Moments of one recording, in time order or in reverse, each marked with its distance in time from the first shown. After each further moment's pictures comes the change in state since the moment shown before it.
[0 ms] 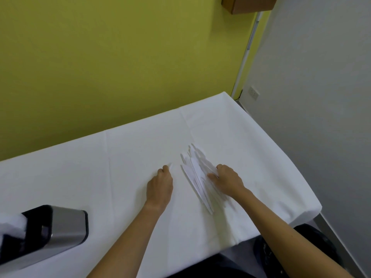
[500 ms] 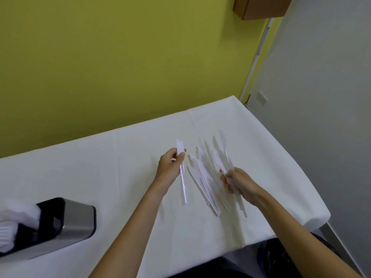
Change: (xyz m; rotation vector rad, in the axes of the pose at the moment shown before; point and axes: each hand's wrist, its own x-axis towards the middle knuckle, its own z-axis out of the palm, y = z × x) left_hand 0.018 0.011 -0.065 -1.247 -0.118 -0.257; right_hand -0.012 0.009 -0.020 0.958 -0.242 0.071
